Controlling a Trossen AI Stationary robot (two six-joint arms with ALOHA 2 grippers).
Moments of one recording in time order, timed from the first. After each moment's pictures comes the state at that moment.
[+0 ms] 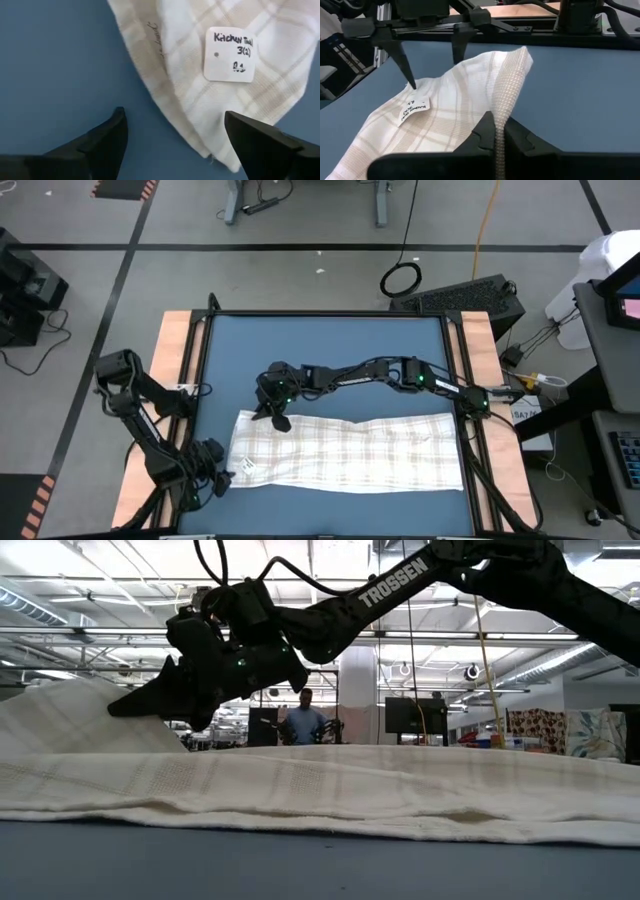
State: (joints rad) left arm -1.18 1.53 0.67 -0.60 -0.46 -2.02; right arm -0.08 2.53 1.97 0.11 -0.56 -0.02
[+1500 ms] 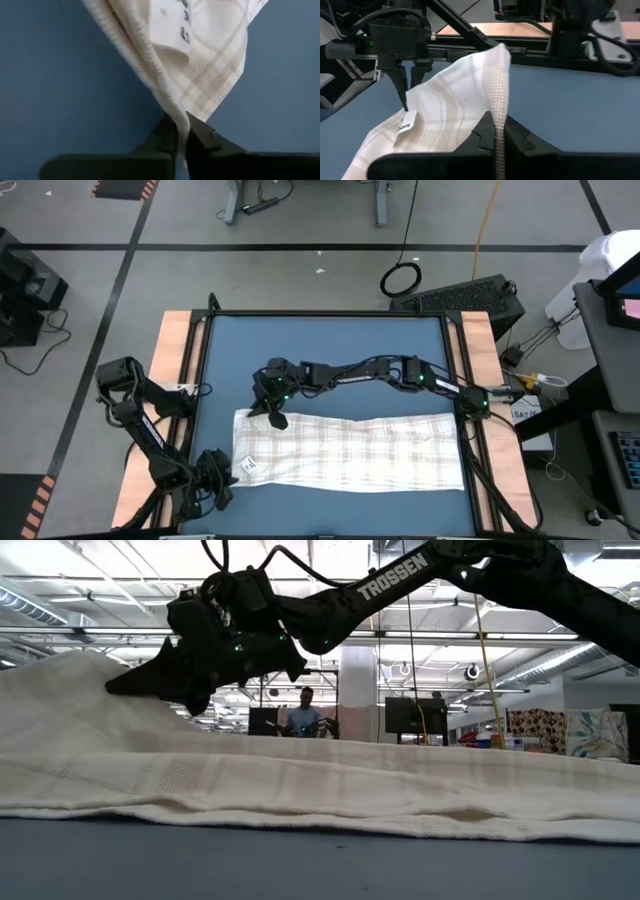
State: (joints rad) left arm -1.18 1.59 0.67 -0.39 -0.55 -1.85; right arm -0.09 2.52 2.02 0.11 -0.55 -0.02
